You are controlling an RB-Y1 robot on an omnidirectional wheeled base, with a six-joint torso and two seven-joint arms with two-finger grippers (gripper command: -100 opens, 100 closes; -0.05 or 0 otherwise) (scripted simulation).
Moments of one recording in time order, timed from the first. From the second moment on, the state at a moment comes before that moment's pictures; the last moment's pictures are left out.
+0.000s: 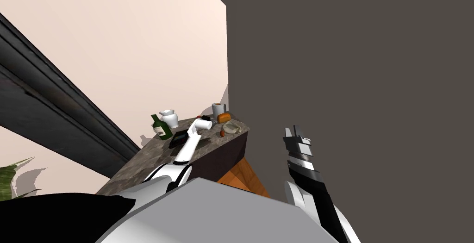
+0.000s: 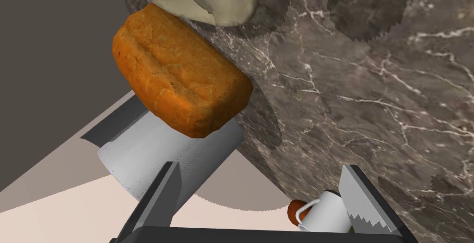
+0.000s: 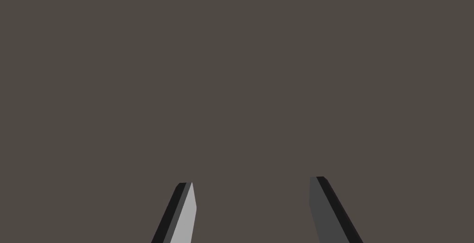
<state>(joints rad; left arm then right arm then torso) -0.39 0.36 0.20 -1.73 0.16 1.27 -0.43 0.48 0.05 -0.03 -2.33 0.11 -0.38 -0.11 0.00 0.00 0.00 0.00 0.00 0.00</state>
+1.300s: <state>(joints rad) -0.44 0.33 0.17 -1.54 0.15 1.57 -0.50 0.48 0.05 -0.03 -2.33 0.11 -0.38 -0.11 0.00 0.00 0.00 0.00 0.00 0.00</state>
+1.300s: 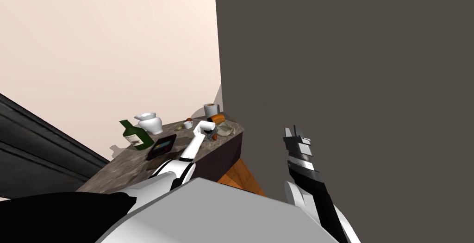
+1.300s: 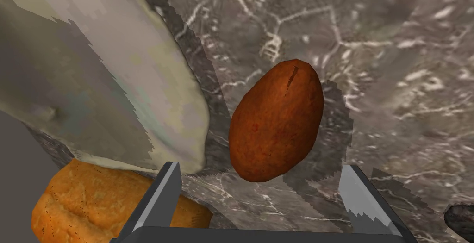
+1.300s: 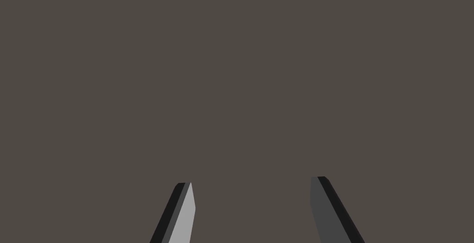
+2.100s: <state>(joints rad) -0.43 0.32 0.16 -1.50 0.14 1.51 -0.49 0.48 0.05 -0.03 -2.33 0.11 -0.38 -0.11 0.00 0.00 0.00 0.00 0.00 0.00</state>
